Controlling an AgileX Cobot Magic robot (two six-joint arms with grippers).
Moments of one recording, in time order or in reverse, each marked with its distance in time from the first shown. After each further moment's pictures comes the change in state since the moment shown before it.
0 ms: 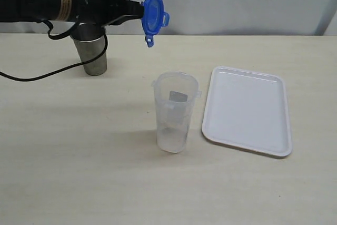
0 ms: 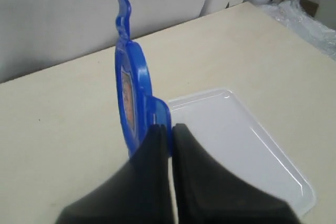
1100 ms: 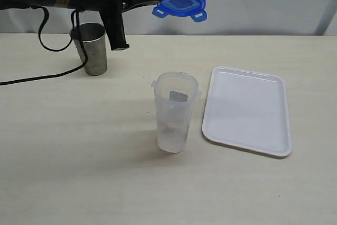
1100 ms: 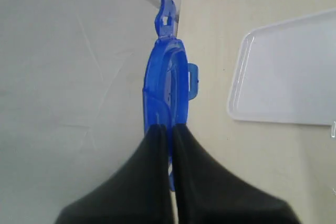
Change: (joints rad) left arm -0.092 -0.106 0.003 0.075 -0.001 1.070; right arm 0.000 0.000 0.000 0.000 0.019 0.000
